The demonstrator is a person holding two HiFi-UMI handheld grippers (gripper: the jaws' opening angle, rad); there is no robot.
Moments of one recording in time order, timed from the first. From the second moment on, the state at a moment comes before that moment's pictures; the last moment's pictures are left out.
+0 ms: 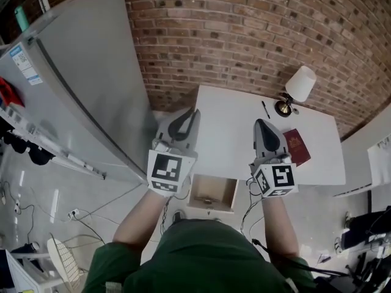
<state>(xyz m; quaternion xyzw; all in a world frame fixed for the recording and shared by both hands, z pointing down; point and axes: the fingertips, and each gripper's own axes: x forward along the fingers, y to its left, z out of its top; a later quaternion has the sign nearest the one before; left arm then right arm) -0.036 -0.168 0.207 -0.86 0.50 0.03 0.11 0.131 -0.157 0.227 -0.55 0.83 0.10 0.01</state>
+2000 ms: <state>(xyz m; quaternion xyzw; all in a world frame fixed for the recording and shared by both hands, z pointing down) -0.020 -0.154 0.200 -0.85 0.48 0.00 0.23 0.125 -0.141 0.201 -0.54 0.83 0.08 0.04</state>
